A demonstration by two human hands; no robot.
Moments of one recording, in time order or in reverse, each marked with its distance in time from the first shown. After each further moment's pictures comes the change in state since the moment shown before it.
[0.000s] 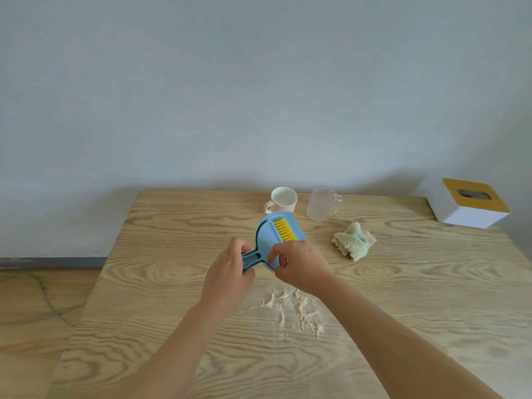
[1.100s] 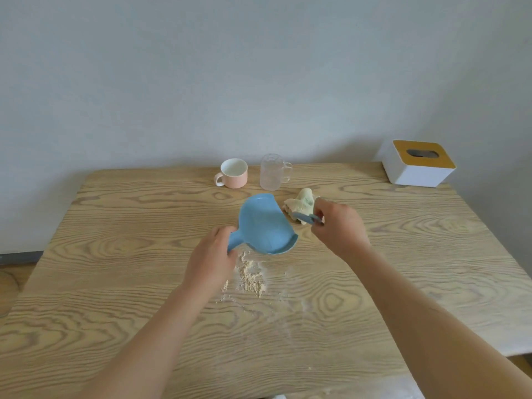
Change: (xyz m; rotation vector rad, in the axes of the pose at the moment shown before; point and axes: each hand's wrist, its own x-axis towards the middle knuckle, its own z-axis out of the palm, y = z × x) left_hand -0.033 0.081 0.073 0.139 -0.079 -0.036; right_hand -0.091 0.165 -0.049 -0.096 0.379 0.170
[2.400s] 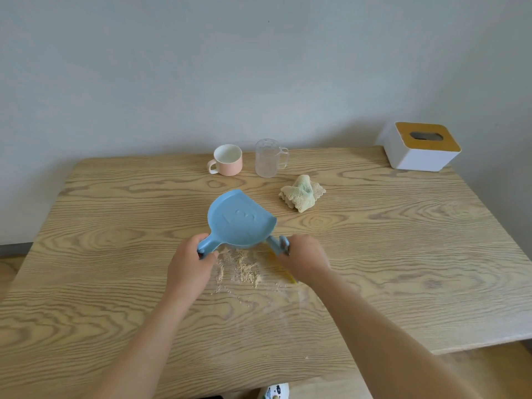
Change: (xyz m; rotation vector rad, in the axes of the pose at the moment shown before) left_hand -0.016 -0.032 0.019 -0.342 0.010 -0.344; right_hand -0.033 -0.028 0.067 0.105 -0.445 0.202
